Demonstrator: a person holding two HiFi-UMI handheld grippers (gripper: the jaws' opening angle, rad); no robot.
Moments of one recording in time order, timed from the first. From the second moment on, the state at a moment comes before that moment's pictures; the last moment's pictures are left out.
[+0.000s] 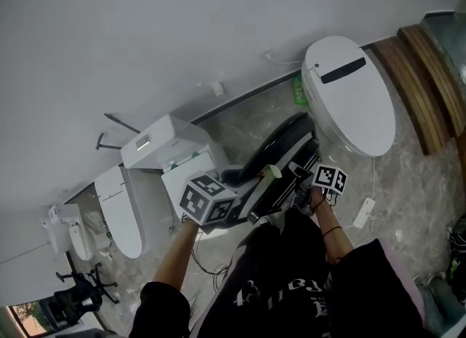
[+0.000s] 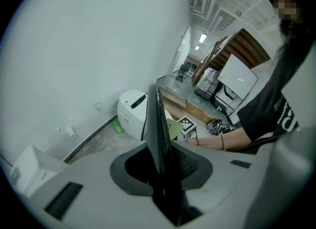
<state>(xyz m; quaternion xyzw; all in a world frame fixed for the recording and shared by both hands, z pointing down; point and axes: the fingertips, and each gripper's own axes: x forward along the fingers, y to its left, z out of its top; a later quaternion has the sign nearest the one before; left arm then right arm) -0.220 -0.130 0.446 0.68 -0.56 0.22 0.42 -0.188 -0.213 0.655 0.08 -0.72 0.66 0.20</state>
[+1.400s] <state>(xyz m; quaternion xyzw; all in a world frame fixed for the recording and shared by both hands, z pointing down) -0.484 -0.212 0.457 0.73 -0.50 0.21 0.42 -0.423 -0.304 0.658 0.17 -0.72 0.64 0.20</state>
